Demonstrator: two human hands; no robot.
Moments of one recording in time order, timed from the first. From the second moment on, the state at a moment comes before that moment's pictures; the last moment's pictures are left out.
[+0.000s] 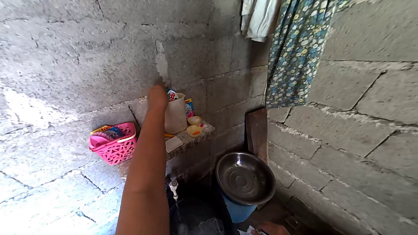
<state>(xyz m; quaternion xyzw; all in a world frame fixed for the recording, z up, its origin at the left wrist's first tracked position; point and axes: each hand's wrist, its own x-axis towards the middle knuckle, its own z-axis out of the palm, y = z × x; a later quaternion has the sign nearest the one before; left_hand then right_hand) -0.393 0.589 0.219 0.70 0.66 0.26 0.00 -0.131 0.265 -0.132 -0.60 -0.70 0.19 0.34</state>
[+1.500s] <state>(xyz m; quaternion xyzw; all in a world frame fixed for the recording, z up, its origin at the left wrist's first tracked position) -0.583 0.337 -0.312 0.03 0.40 0.62 0.68 -0.391 0.569 -0.196 -0.55 -0.81 0.21 -0.06</state>
